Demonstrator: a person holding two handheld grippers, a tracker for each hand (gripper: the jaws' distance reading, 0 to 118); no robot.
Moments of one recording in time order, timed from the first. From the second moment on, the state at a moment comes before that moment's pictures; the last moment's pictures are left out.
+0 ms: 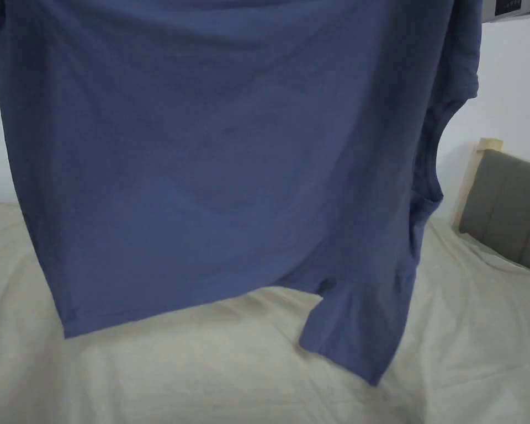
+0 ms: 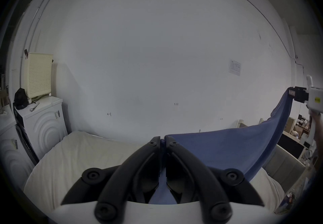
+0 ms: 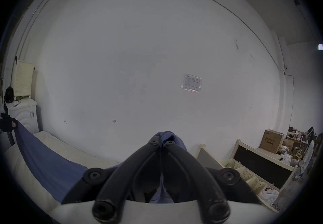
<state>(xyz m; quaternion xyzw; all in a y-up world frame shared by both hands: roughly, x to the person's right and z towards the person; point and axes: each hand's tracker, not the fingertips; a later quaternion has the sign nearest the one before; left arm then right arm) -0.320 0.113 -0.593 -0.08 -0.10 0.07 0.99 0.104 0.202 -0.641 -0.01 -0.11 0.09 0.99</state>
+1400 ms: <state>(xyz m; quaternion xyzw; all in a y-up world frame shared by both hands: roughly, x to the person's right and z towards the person) -0.351 -0.233 -0.274 -0.39 -0.23 0.01 0.89 0.213 -0.277 -0.269 -0.39 0.06 -0.04 0.92</state>
